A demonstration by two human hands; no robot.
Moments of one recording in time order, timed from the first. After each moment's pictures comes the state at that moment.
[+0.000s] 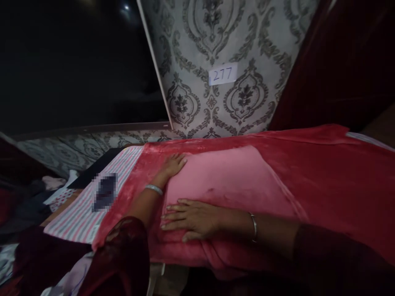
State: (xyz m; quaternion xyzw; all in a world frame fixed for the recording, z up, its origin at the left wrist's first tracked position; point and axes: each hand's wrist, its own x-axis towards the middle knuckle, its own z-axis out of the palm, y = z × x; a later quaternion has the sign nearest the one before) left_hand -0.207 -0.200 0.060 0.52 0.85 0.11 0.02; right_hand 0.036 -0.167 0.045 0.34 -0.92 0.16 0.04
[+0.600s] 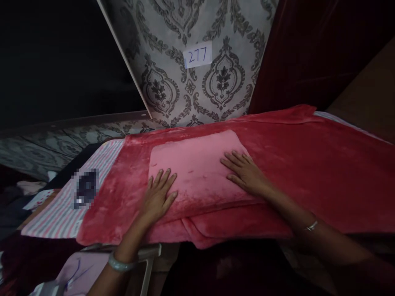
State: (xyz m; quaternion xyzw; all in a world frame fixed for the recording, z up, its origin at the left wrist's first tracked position) left_hand -0.058 -0.305 0.035 0.54 0.83 0.15 0.01; right_hand 0.181 -0.007 0.011 -0.12 -0.95 0.18 0.21
